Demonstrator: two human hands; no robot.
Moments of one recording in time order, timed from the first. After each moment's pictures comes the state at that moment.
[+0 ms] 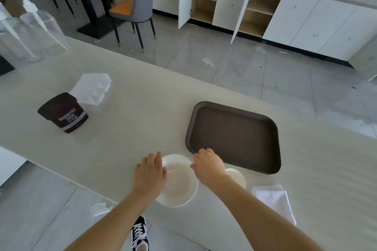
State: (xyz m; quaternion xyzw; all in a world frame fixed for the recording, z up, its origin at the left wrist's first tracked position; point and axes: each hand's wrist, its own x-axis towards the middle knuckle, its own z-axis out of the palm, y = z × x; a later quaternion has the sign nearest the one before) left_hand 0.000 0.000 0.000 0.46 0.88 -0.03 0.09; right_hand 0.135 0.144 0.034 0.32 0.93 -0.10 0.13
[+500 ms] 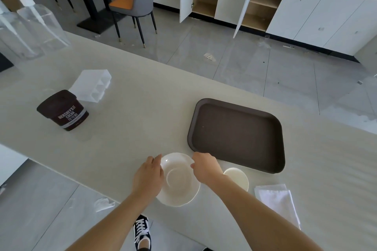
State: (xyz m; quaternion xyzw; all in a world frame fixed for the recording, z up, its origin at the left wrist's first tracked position) left_hand -0.005 -0.004 -0.004 0.39 0.89 0.12 0.19; right_hand 0.124 0.142 0.023 0.41 0.86 -0.26 0.17
